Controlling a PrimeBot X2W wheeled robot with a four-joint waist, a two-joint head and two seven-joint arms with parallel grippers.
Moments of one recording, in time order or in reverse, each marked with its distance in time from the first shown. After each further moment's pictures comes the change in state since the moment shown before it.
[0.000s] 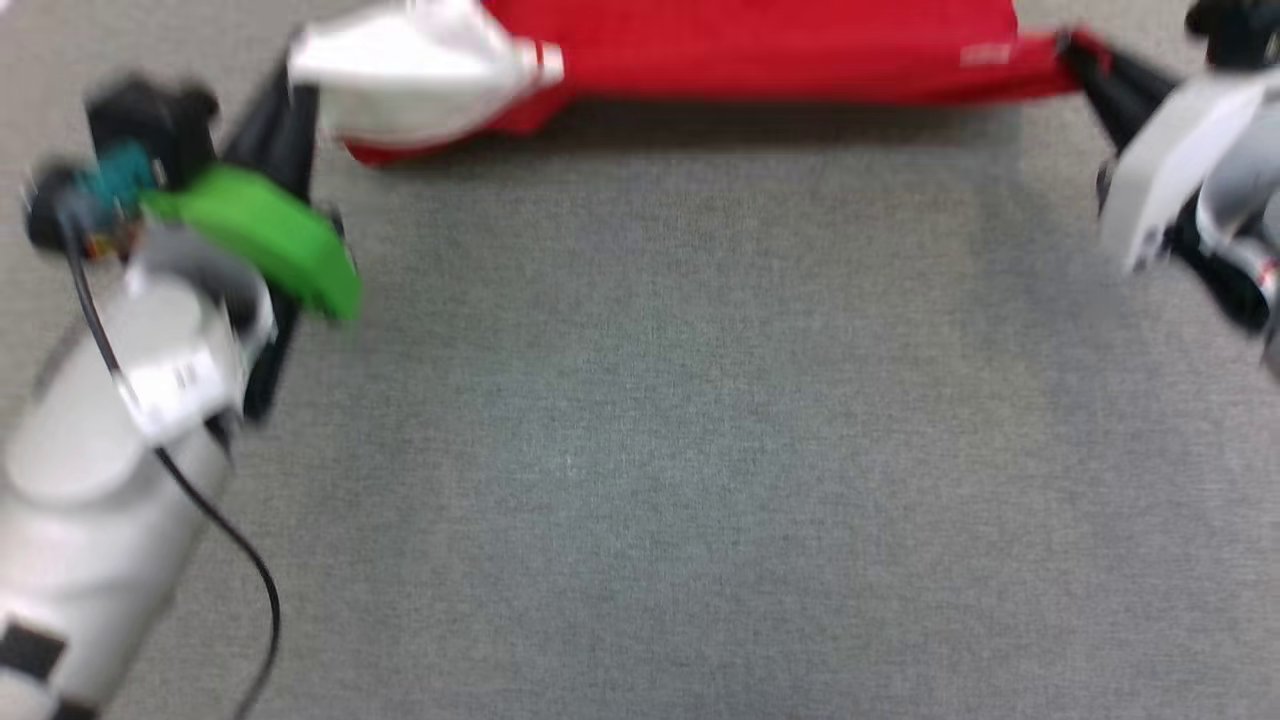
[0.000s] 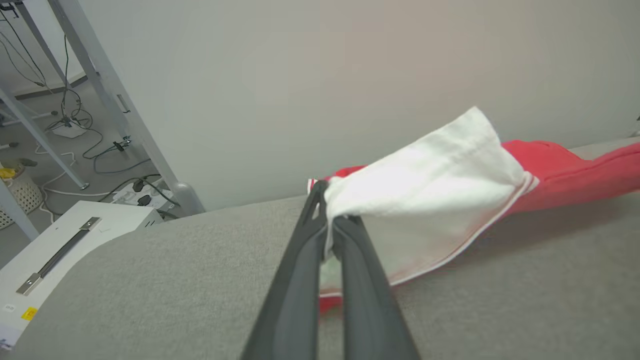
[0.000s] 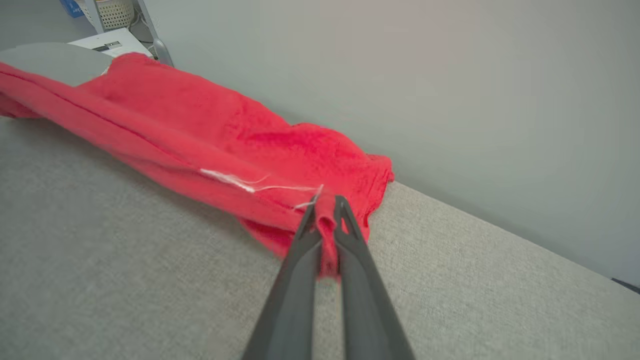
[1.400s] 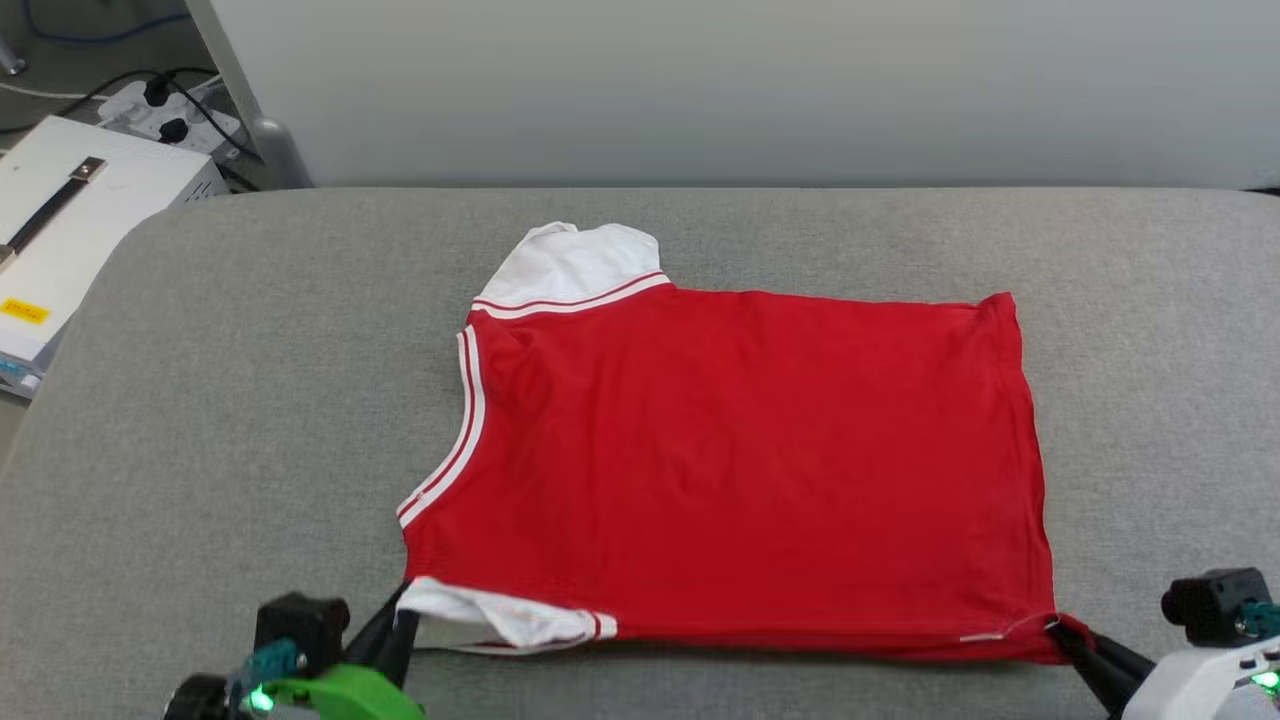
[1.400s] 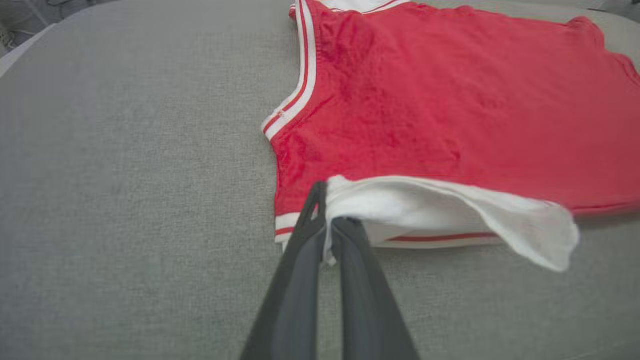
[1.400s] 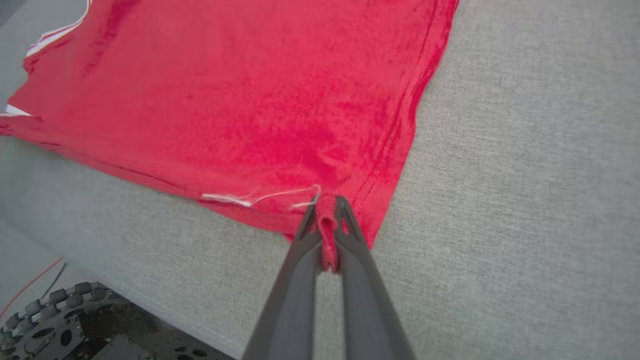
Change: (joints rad) left arm 0.804 0.110 -0.096 -0.417 -0.087 0.255 0.045; right arm 1.208 0.040 -0.595 -0.645 -0.140 0.000 0.293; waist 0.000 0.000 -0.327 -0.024
